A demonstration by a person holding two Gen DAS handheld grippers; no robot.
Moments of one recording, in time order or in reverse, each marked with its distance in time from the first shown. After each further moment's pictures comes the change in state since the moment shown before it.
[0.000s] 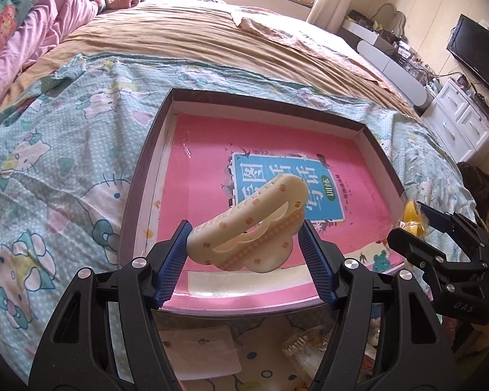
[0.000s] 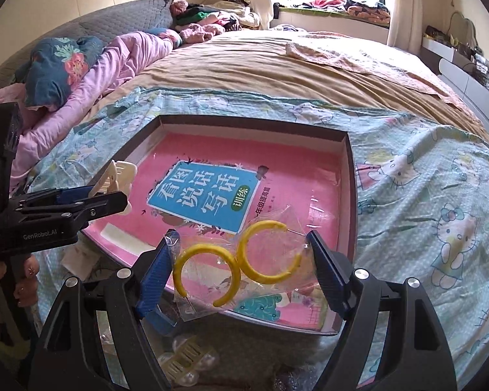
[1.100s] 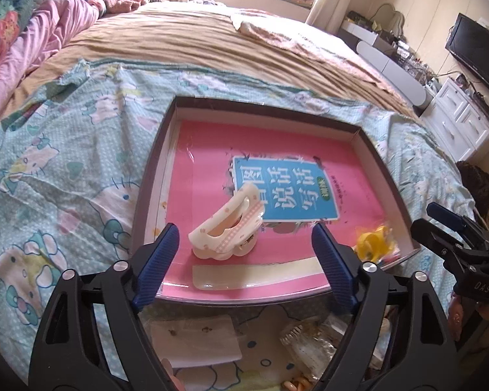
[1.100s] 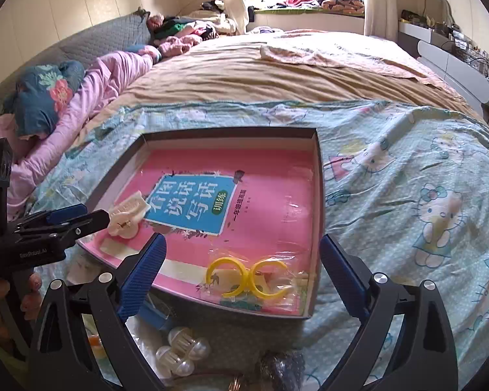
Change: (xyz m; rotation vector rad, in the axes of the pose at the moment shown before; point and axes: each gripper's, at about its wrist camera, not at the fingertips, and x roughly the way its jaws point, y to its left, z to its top) left arm -0.025 0.000 0.005 0.007 -0.026 0.001; right arm -0.040 -0.023 -0.003 0.116 -0.062 -0.017
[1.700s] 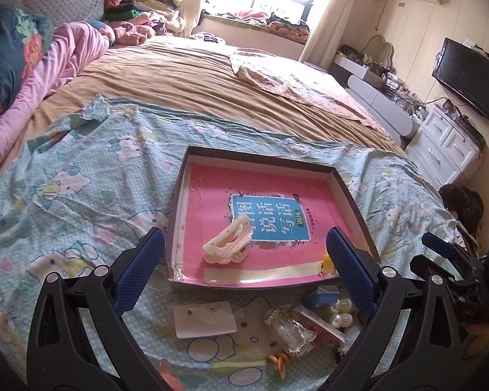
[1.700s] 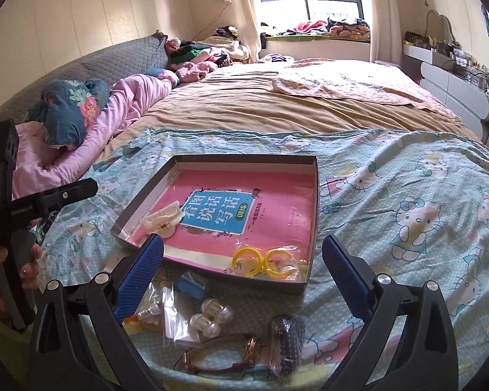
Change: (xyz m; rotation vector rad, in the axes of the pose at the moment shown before) left arm -0.079 -0.002 0.000 -0.013 -0.148 -0.020; right arm -0.070 0.014 -0.017 -0.048 -0.101 0.050
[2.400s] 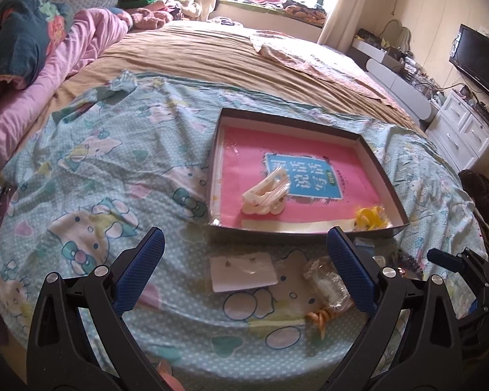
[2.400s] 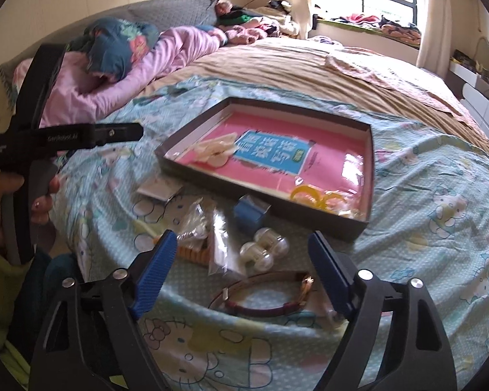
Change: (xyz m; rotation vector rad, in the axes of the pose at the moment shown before) left arm -0.005 0.027 -0.044 -0.006 0.074 0.097; right arm 0.009 0.061 -0.061 -0.214 0.155 0.103
